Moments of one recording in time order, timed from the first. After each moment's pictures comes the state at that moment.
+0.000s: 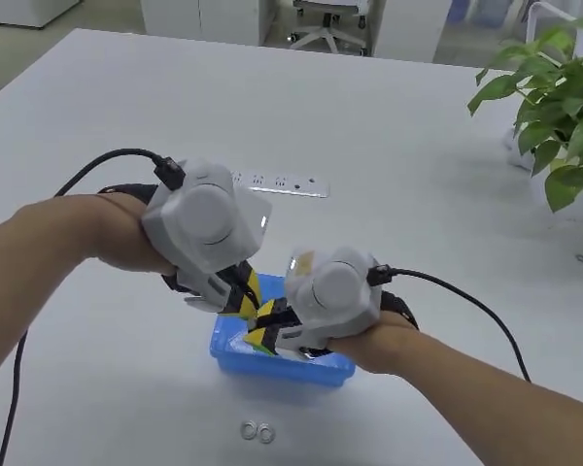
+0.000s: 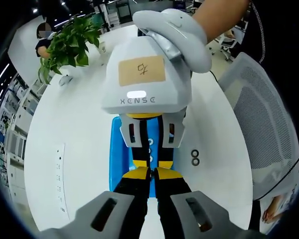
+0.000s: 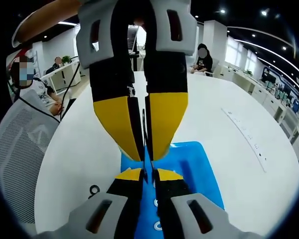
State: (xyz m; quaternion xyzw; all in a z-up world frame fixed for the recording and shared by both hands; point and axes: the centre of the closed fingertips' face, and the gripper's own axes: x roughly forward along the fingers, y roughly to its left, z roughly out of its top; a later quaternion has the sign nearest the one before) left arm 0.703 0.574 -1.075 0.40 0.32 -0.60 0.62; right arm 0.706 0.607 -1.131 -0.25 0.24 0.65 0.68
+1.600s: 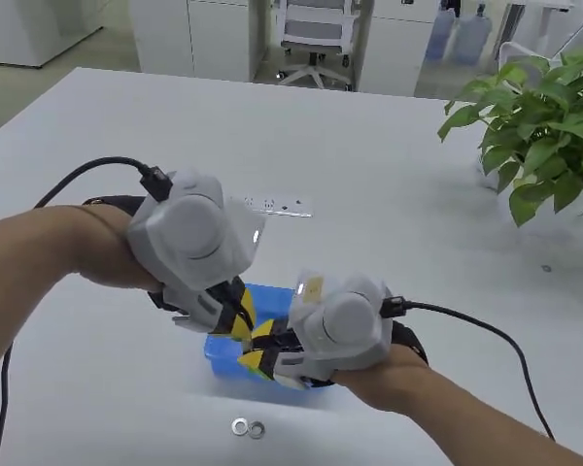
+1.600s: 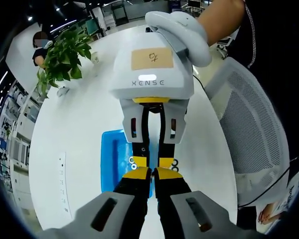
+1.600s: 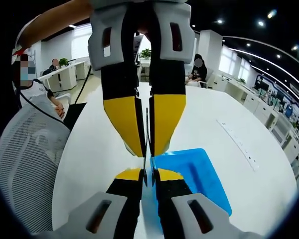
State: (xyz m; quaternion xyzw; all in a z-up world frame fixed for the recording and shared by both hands) left arm 0.652 0.559 -1.040 0.41 0.30 -0.60 0.61; right arm 0.657 0.589 -1.091 -0.25 0.20 0.63 0.71
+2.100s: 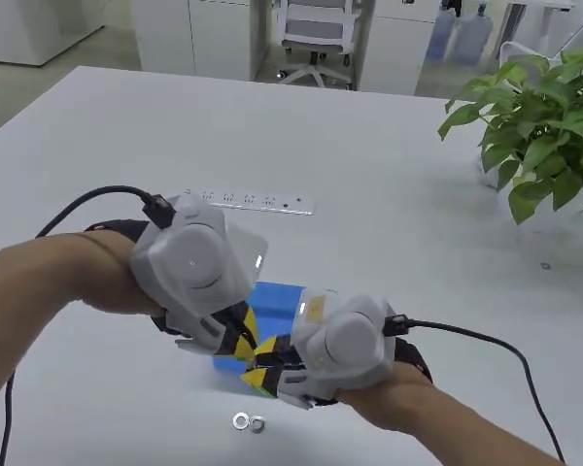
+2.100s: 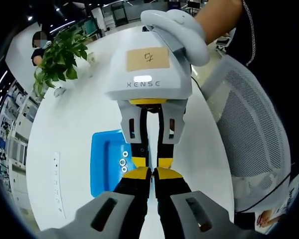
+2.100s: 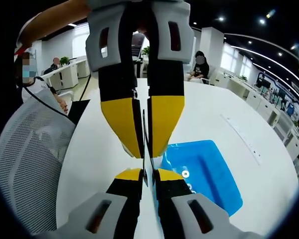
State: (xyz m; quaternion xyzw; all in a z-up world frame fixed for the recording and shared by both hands) left arm 0.632 0.552 -1.056 0.41 0.30 -0.61 0.61; right arm 0.638 0.583 -1.107 -0.25 0.21 0.63 0.70
